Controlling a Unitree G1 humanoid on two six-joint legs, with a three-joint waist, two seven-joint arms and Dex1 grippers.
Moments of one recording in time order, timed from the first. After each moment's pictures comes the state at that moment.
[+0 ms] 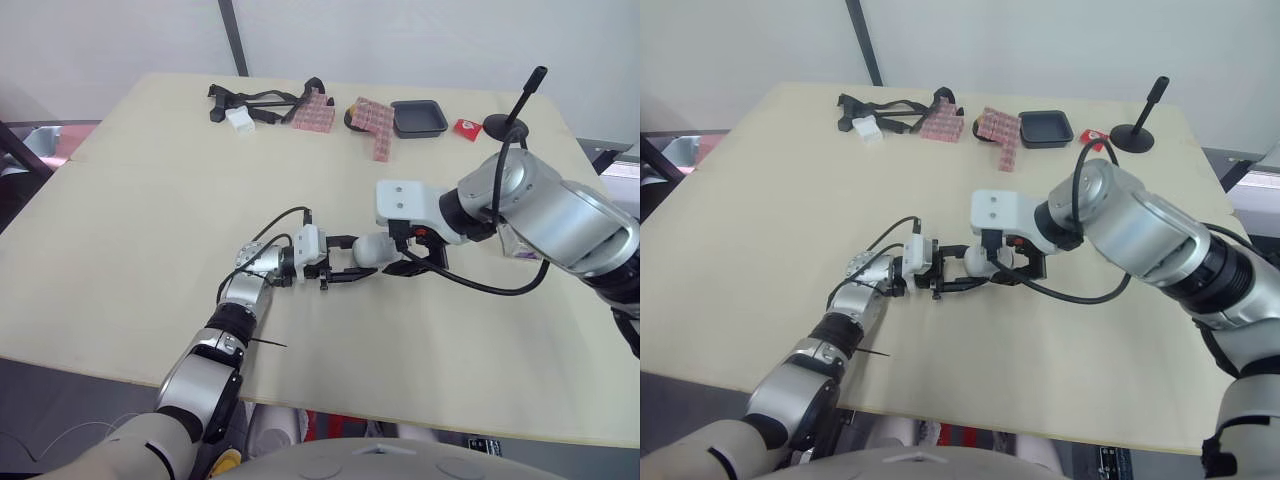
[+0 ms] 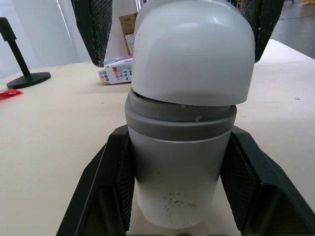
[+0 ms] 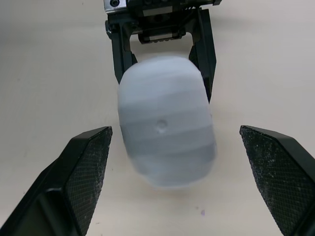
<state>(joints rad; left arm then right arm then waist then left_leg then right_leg) -0.59 0.07 -0.18 0.78 -0.22 -0.56 -1.31 -1.02 -0.87 0.65 -0.48 0.30 1.11 1.11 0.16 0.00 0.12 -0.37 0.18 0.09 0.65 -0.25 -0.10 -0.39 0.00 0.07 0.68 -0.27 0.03</state>
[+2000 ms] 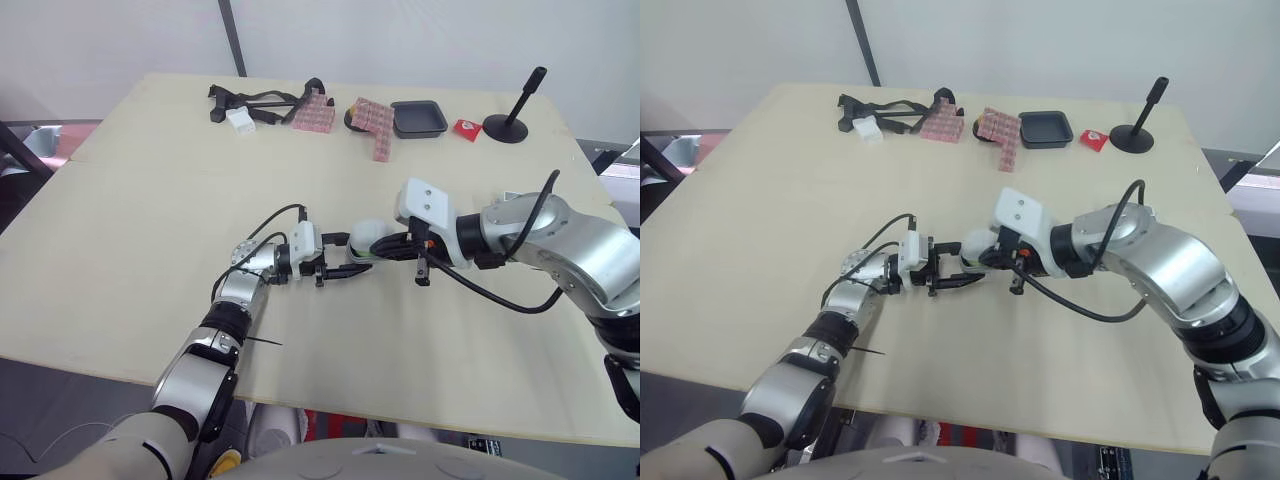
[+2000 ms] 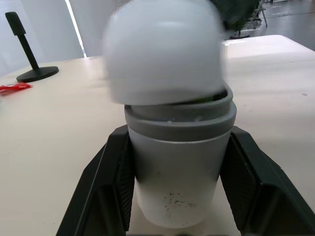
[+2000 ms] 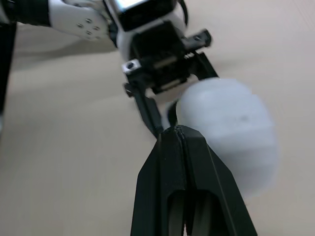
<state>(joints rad) -0.59 0.09 -0.18 0.76 -0.22 -0.54 -1.30 -0.66 -0.79 0.29 -0.55 0.57 1.10 0.83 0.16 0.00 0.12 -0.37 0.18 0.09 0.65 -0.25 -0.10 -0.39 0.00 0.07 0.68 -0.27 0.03</state>
